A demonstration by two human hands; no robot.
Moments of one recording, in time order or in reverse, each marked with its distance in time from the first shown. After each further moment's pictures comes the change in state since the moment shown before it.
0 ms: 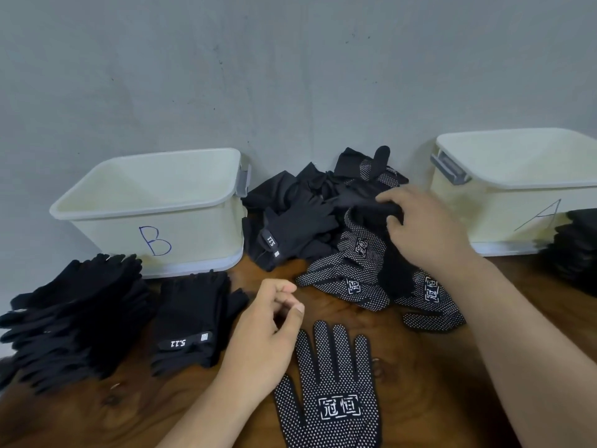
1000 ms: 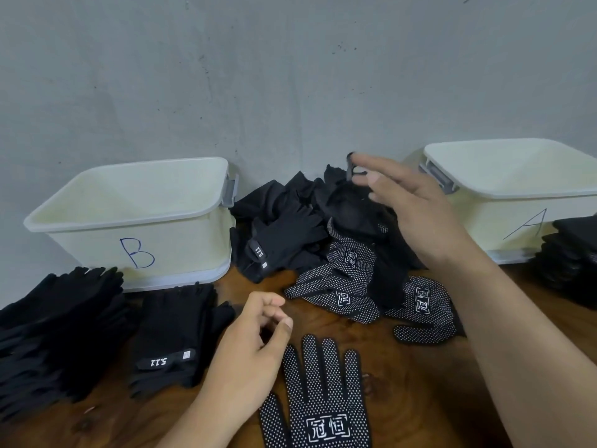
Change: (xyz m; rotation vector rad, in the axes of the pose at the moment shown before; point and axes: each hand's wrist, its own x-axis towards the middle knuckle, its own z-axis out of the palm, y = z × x) left_hand 0.001 0.003 -0.001 -0.005 -0.028 -0.034; right_hand 0.006 -0.037 -0.036 1.032 -0.001 -0.018
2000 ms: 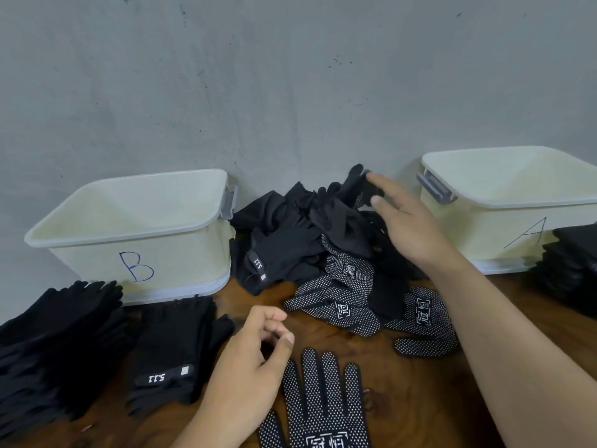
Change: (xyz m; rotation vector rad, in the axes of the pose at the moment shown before) left_hand 0.001 -0.003 0.002 0.072 0.001 -0.008; right_hand 0.028 0.052 -0.017 -0.335 0.043 0.096
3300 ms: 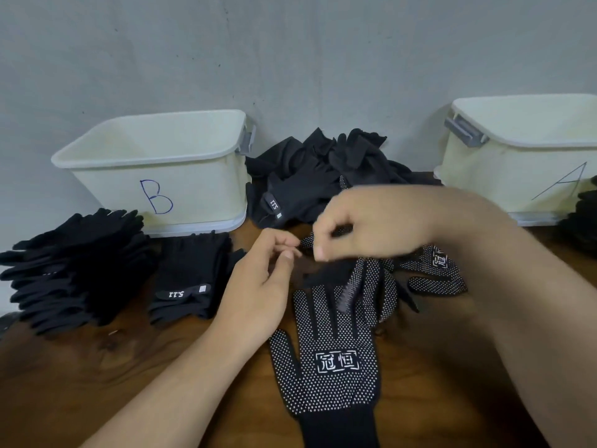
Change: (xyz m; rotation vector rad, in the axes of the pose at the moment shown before) left_hand -0.005 0.003 0.001 -0.124 0.145 0.170; right_hand -0.068 -0.082 0.034 -0.580 -0.981 -0.380
